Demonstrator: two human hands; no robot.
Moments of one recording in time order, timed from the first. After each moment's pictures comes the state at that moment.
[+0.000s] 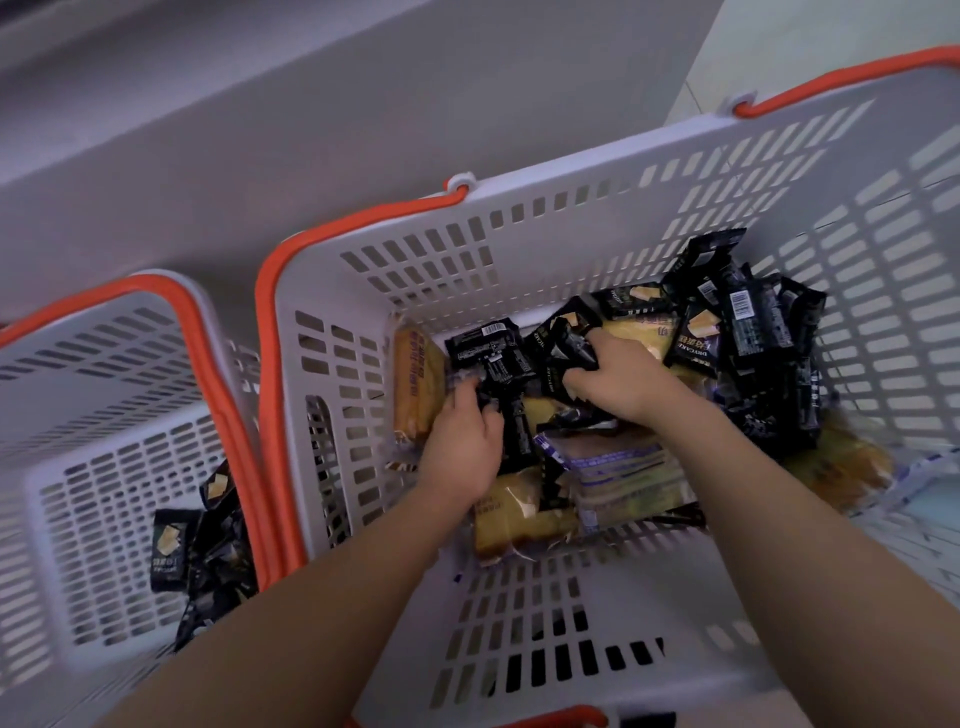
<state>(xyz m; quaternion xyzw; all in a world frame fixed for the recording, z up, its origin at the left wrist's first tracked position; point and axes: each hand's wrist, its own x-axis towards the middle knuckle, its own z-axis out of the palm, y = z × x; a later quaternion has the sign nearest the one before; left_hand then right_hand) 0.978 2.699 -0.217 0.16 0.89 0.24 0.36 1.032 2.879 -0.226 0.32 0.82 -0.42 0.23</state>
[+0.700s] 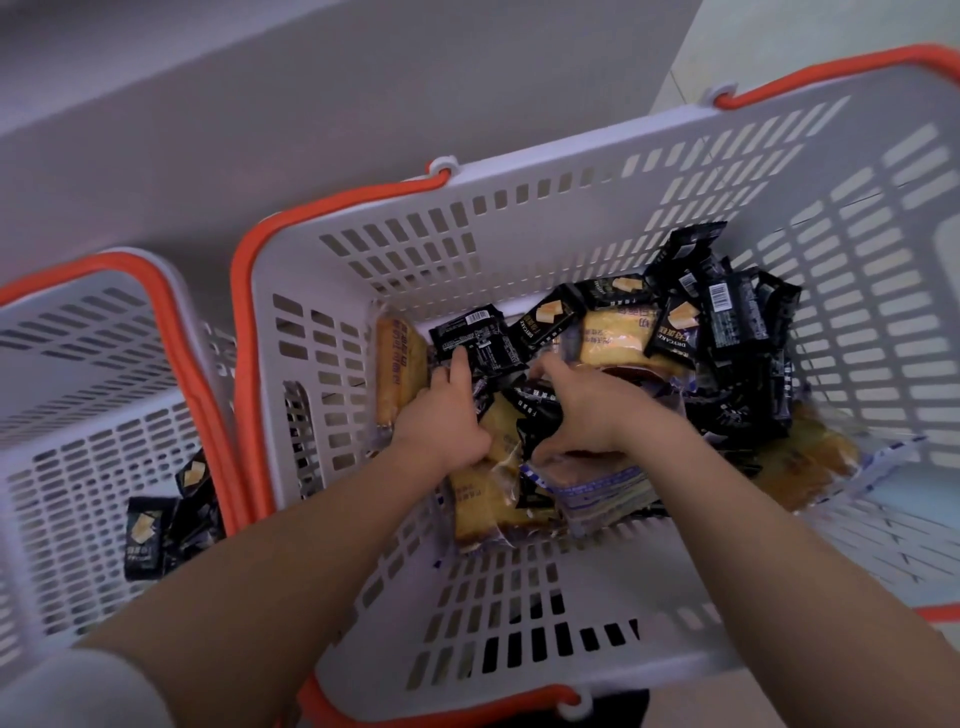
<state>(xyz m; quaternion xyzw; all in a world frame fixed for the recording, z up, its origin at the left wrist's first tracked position) 0.961 2.705 -0.229 0.28 0.88 0.01 0.37 1.046 2.857 -0.206 0.18 0.84 -0.34 0.38</state>
